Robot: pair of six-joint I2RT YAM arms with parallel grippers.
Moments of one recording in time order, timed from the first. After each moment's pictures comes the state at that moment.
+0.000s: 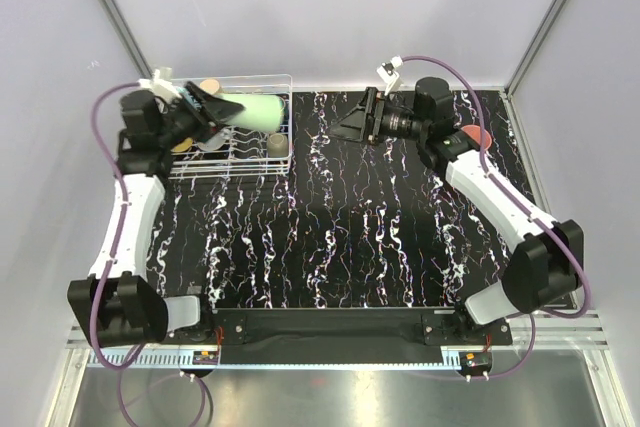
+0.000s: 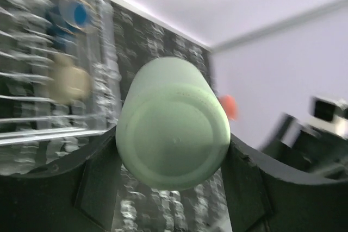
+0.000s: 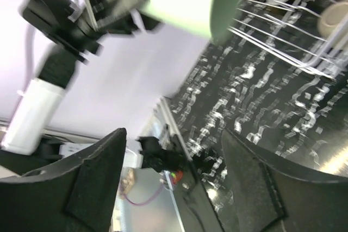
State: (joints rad) left arm 0.11 1.26 1.19 -0.21 0.64 -0.80; right arm 0.42 1.49 1.30 0.01 -0.80 0.79
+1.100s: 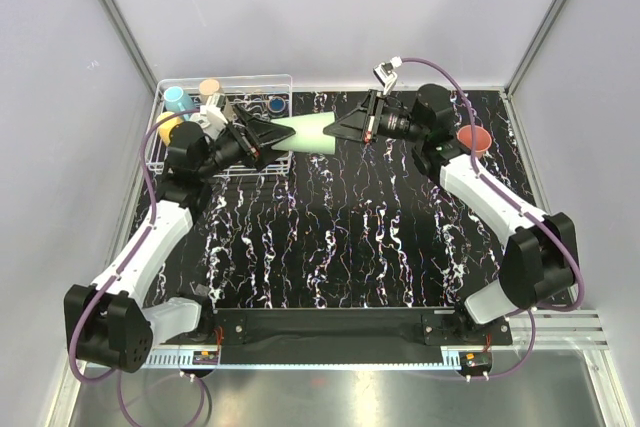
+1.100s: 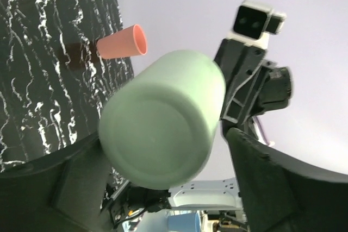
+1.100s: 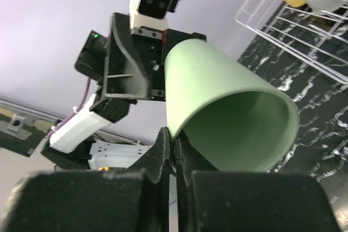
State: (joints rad) left arm -0.22 1.14 0.88 0.21 0.68 -1.23; right arm 0.42 1.51 1.20 0.39 -0.88 1.04
